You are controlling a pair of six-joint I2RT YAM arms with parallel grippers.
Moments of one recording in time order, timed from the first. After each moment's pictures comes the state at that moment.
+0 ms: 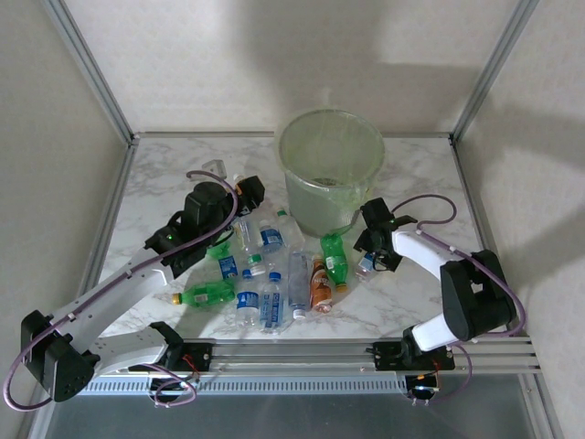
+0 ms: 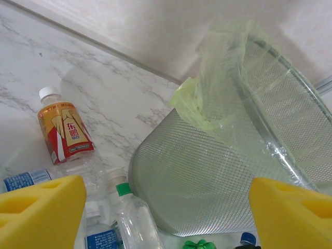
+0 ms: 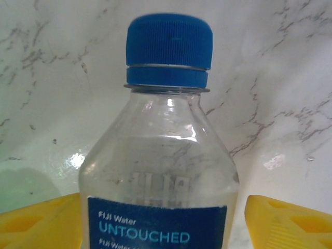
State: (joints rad) left arm -0.62 1.11 0.94 -0.19 -0.31 -0.77; right arm 0.38 1.49 0.81 -0.65 0.16 0.89
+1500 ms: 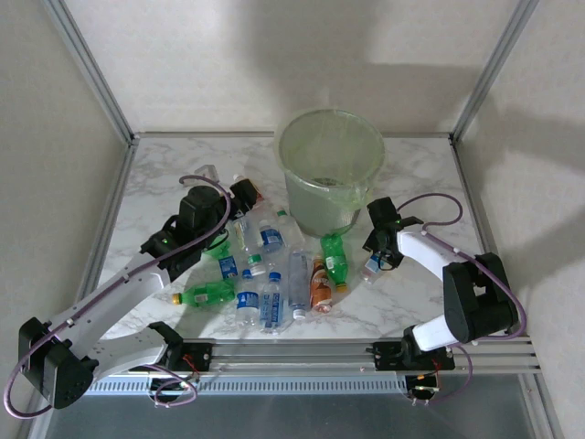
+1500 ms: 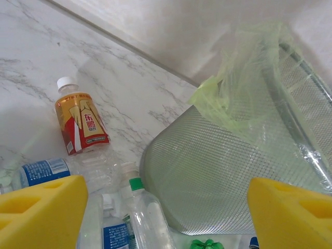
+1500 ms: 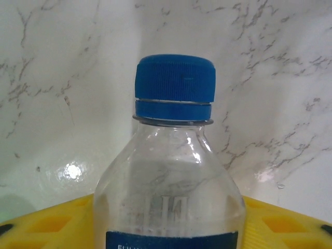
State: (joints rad) left arm -0.57 1.07 0.89 -0.20 -0.29 -0.82; right arm 0.33 1.46 0.79 -0.61 0.20 0.82
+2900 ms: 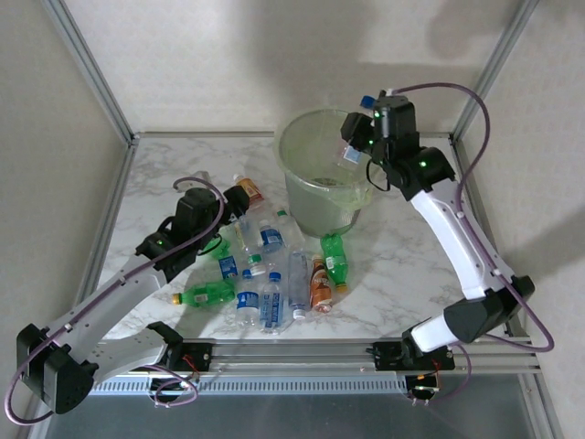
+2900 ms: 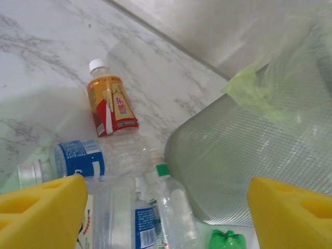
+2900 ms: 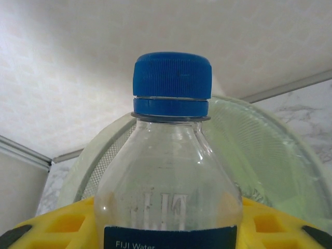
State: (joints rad) left arm -0.53 1.05 0.87 -0.31 -0.27 -0.85; right arm 0.49 1.50 1.75 -0.69 0.21 0.60
